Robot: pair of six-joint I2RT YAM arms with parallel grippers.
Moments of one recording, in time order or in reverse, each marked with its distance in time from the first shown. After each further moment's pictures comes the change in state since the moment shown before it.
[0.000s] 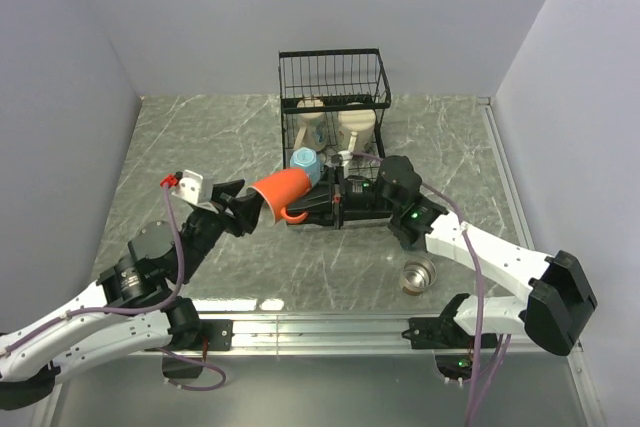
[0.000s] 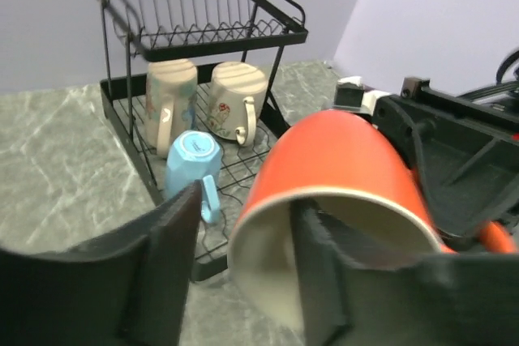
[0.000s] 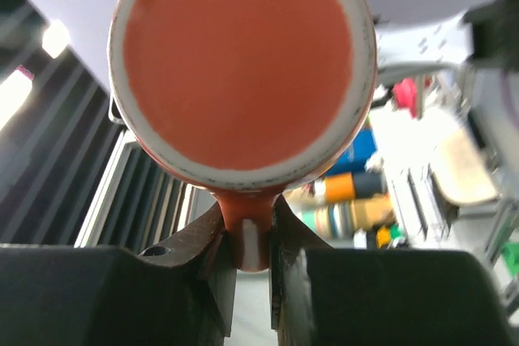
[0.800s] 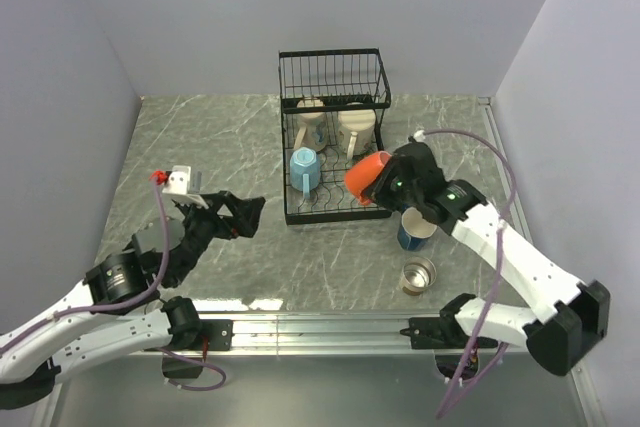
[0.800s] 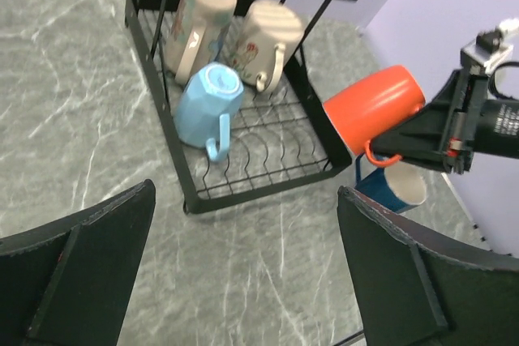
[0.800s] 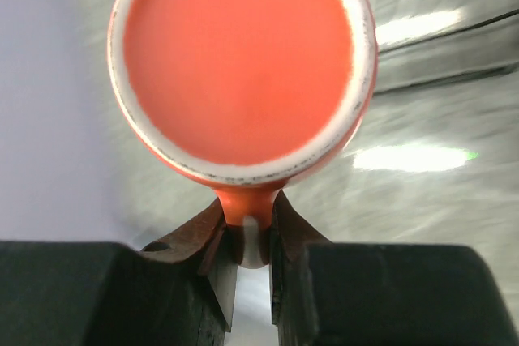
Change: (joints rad) left arm 0.000 -0.011 0.098 -0.333 -0.118 -0.334; right arm -0.239 -0.137 0.164 -1.063 0.748 -0.963
